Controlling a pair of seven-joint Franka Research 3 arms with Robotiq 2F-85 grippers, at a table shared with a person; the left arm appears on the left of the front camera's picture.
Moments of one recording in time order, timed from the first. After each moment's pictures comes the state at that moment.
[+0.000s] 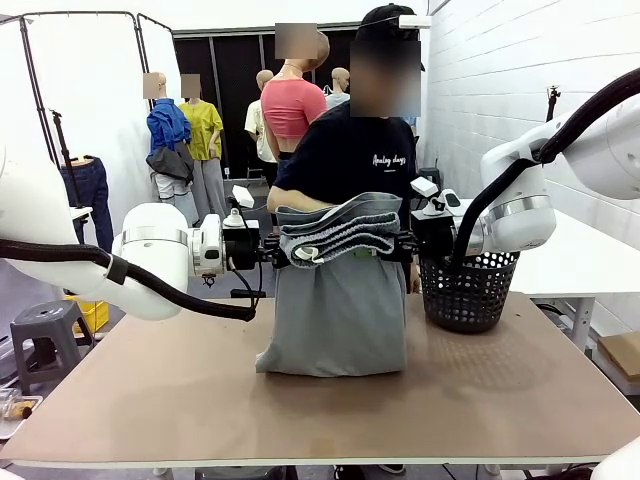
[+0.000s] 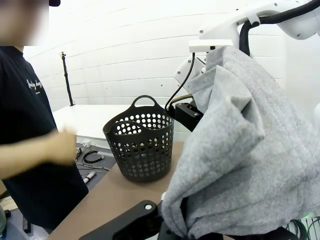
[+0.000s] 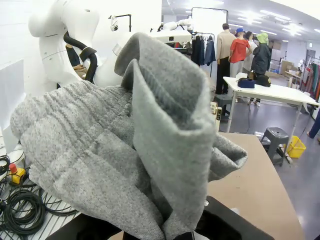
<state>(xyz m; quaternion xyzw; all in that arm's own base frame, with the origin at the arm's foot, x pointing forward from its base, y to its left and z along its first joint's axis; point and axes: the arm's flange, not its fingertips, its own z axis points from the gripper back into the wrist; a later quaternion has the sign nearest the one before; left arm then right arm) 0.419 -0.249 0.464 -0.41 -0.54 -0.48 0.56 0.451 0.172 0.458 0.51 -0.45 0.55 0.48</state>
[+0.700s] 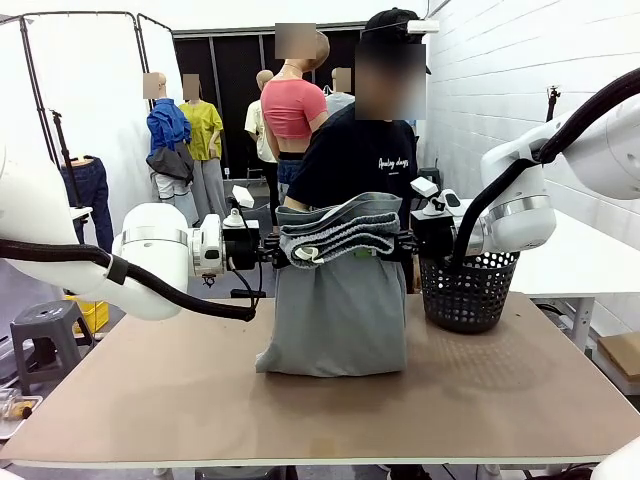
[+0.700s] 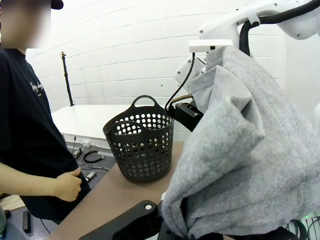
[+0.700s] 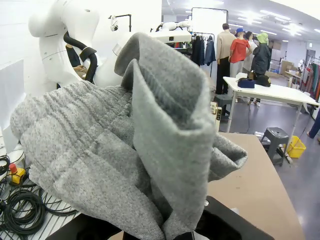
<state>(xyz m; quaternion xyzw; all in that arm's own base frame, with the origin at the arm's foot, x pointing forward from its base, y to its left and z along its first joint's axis) 0.419 -0.249 0.464 -0.41 -0.54 -0.48 0.56 0.451 0.172 0.458 0.51 -0.45 0.55 0.48</state>
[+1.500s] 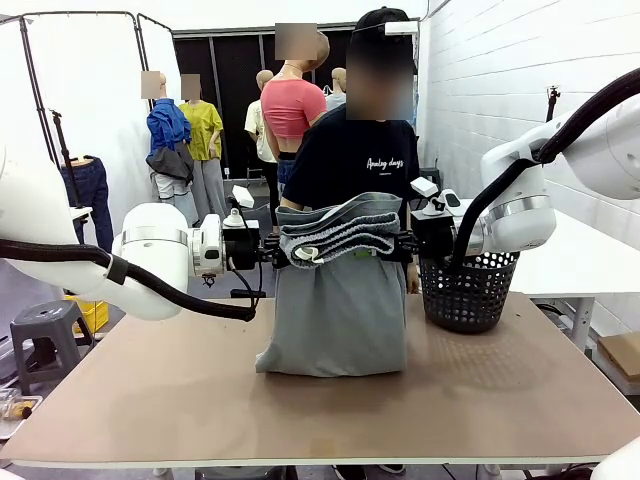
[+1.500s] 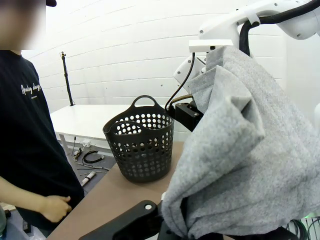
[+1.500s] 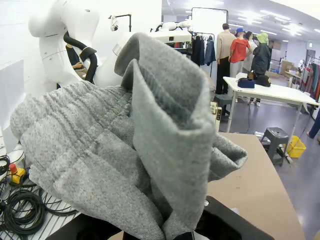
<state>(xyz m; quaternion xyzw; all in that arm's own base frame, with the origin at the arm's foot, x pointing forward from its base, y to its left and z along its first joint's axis) 0.419 -0.249 0.464 -0.41 -0.54 -0.48 0.56 0.451 0.172 0.458 0.51 -0.45 0.55 0.48</state>
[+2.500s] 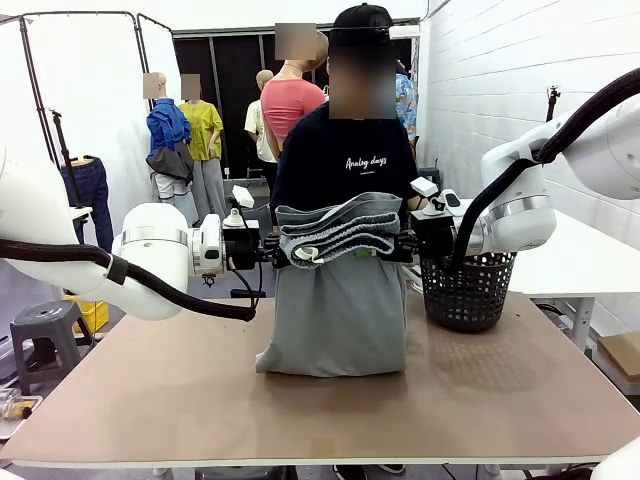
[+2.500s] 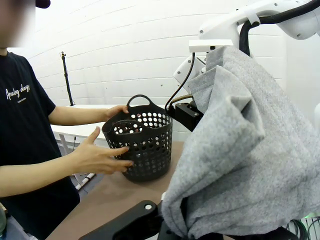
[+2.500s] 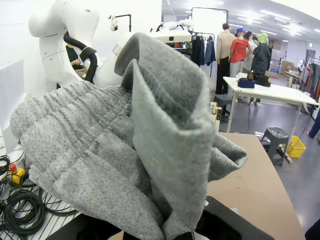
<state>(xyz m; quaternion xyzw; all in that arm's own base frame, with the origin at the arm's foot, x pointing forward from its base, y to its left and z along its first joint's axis) 0.419 -0.249 0.464 -0.41 -0.54 -0.48 0.56 0.451 0.172 0.458 0.51 -0.45 0.55 0.48</state>
